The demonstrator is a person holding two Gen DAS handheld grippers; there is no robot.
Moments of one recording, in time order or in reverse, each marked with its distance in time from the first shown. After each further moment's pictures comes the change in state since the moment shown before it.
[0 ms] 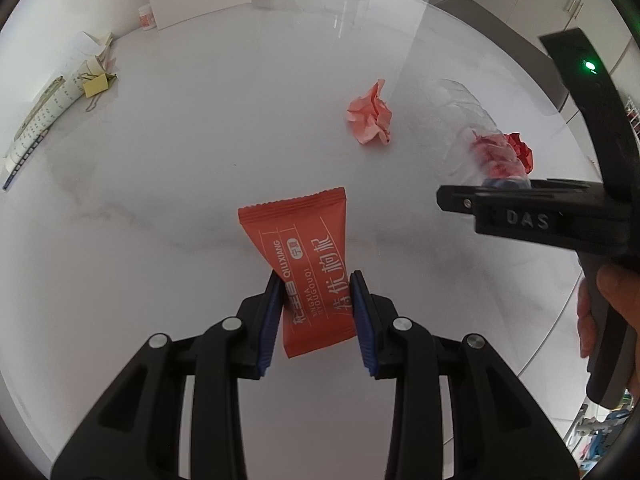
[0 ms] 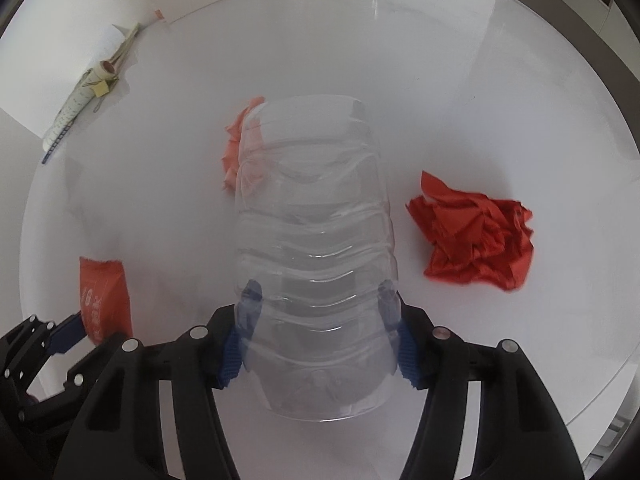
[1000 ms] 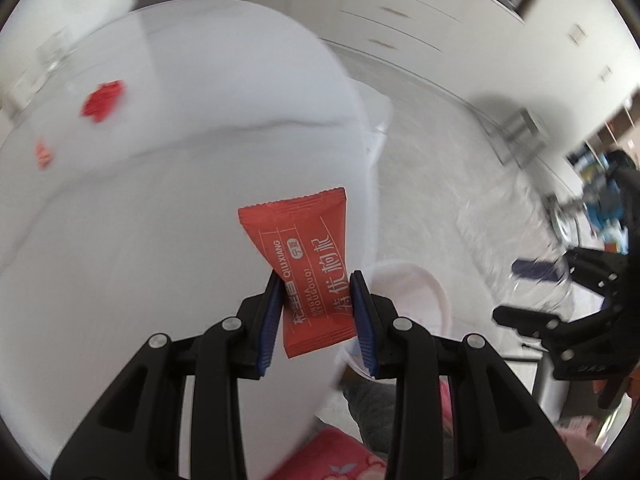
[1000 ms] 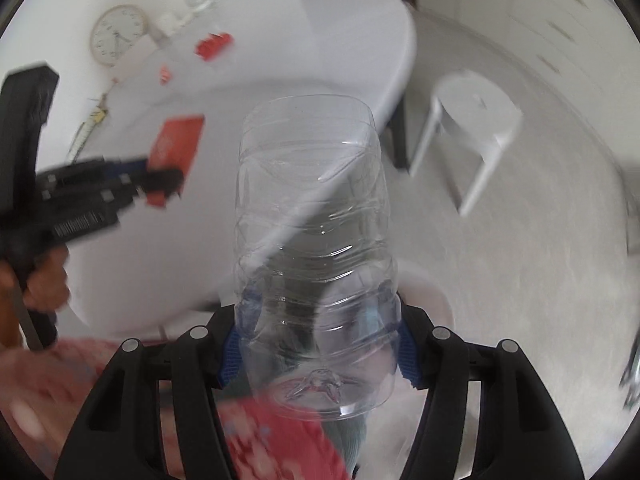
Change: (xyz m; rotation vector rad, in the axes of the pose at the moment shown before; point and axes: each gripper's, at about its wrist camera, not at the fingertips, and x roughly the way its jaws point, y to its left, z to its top) left arm -0.133 -0.267 -0.234 0.704 0.102 -0.348; right arm -0.218 -0.123 -0.503 0.492 -0.083 -0.031
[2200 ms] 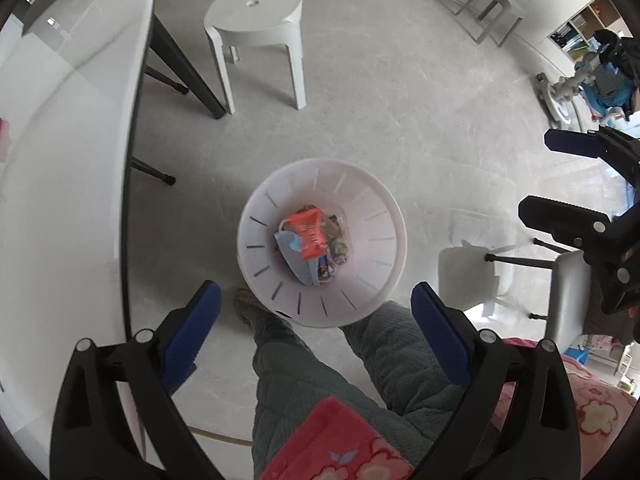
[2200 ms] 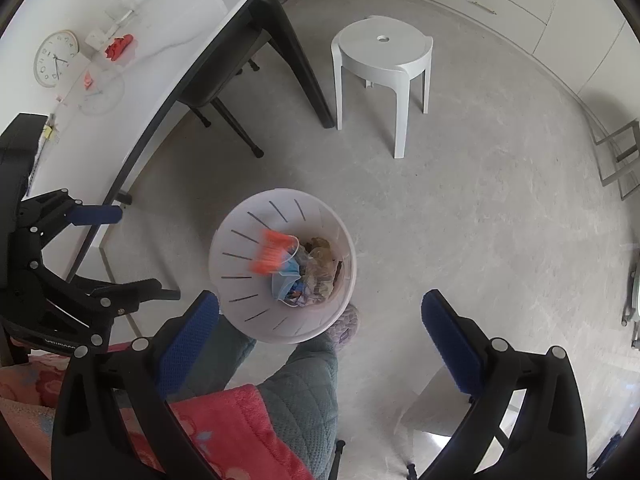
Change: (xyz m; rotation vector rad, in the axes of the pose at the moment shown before) left arm 0.098 -0.160 -0.042 0.228 0.314 0.030; right arm 0.008 -0.147 -0.074 0.124 0.024 -0.085
